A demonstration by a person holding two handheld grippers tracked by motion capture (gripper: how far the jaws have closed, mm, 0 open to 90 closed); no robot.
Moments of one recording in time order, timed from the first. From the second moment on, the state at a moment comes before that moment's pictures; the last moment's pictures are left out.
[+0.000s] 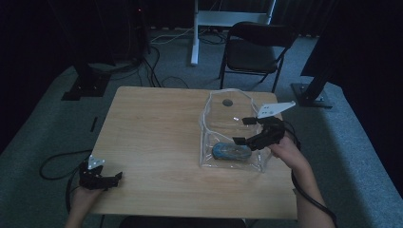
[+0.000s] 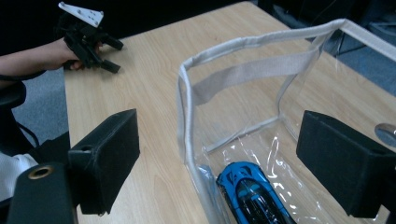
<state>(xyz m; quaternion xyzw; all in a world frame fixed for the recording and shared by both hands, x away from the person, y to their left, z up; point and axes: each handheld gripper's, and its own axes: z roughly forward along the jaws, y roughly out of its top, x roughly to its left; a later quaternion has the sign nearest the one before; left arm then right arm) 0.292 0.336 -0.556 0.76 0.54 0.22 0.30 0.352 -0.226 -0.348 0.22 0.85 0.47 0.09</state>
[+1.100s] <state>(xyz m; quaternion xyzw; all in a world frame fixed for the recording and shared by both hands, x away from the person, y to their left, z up) 0.292 0.336 -0.556 0.76 0.54 0.22 0.30 0.298 -0.228 -0.380 0.18 0.83 0.53 0.06</state>
